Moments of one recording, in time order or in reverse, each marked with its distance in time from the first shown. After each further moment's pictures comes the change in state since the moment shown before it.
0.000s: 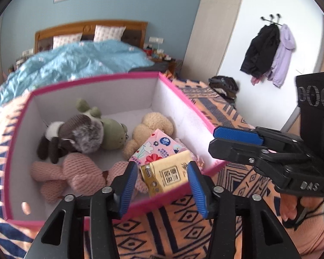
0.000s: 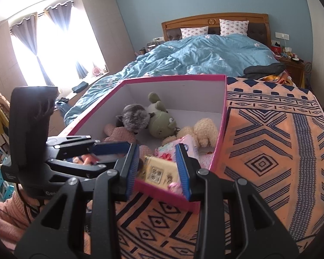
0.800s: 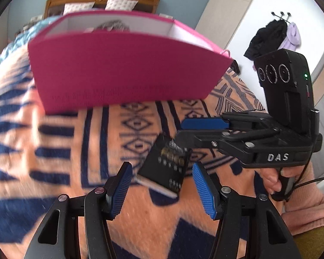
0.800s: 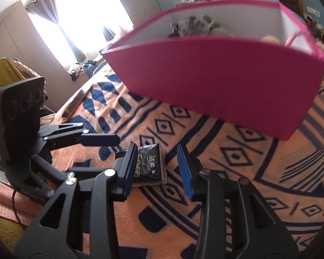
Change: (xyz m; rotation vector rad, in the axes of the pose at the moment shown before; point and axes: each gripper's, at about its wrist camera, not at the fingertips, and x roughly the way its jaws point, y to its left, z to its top) left arm -0.028 0.020 -0.136 -0.149 0.173 -0.051; right arm 0.067 0.051 -0.096 -0.004 0.285 0.197
